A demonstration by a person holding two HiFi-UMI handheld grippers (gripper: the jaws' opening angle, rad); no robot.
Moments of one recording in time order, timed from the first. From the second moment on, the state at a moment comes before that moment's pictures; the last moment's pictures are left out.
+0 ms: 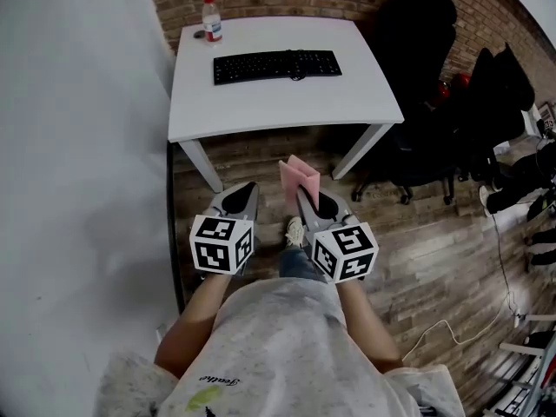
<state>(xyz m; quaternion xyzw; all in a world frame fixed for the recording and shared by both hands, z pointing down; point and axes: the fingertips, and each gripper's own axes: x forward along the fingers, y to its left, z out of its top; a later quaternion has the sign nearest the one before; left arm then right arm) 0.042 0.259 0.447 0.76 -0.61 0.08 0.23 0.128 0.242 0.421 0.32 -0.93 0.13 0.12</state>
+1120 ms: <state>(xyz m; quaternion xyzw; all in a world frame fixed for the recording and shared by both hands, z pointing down) -0.021 0.037 0.477 0.65 -0.70 0.10 0.28 0.040 0.006 0.454 0.14 -0.97 0.15 0.15</state>
